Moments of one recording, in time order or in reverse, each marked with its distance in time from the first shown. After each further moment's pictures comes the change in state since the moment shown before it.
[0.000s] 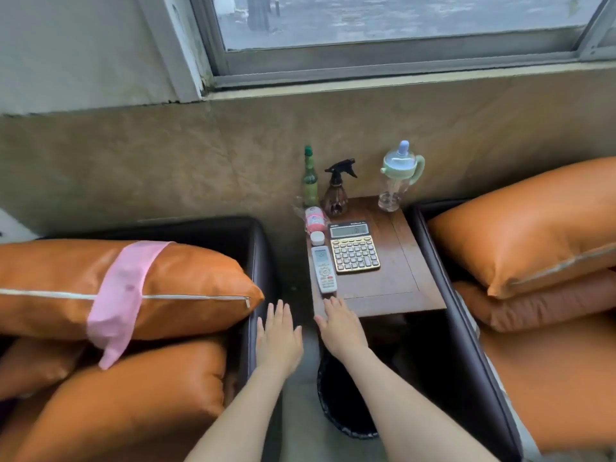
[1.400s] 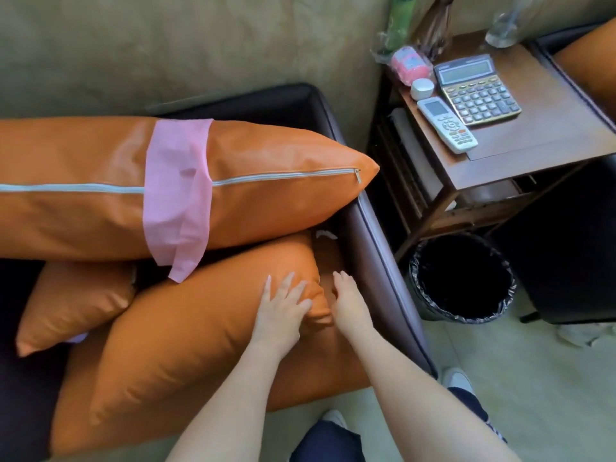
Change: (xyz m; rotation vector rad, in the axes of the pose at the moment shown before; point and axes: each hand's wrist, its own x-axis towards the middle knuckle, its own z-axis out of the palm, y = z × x) left_hand -0.001 -0.337 0.149 0.373 -0.050 0.536; right_hand 0.006 -0.150 0.360 0.184 -0.095 0.221
